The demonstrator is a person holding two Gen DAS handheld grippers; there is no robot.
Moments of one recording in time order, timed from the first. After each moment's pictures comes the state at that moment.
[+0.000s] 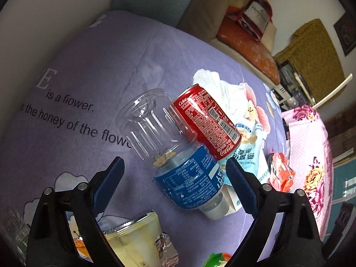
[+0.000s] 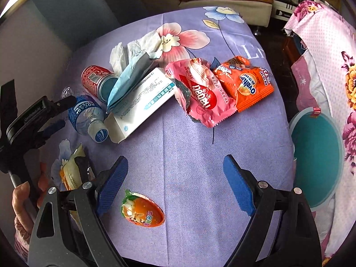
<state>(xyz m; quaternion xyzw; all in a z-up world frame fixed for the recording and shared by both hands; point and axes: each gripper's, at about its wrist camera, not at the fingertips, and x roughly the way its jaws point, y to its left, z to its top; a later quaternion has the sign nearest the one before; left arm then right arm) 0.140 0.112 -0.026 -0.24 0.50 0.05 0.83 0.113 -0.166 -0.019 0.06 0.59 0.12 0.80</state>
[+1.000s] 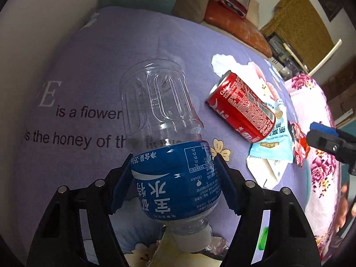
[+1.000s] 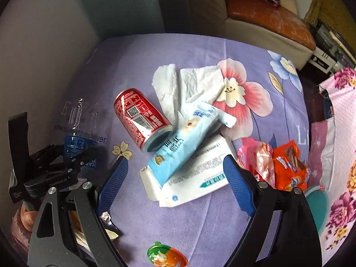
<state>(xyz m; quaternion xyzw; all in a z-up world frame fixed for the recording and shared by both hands) 0.139 0.168 -0.057 -0.17 0.54 -0.02 0.83 0.199 -0.043 0.002 -0.07 0.57 0.21 0.79</state>
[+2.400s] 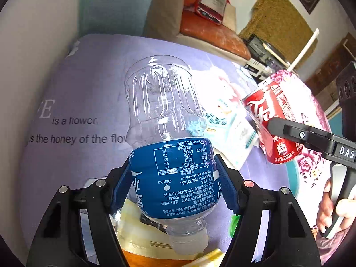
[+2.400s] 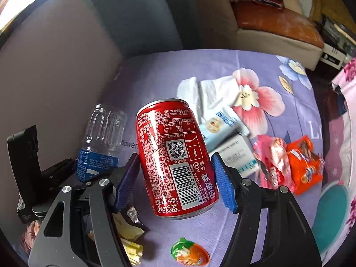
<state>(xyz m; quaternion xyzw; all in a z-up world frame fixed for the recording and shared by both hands) 0.092 0.111 -0.002 -0.14 0.50 -0.06 0.85 0.162 -0.078 0.026 0.03 0.53 0.24 0.81</state>
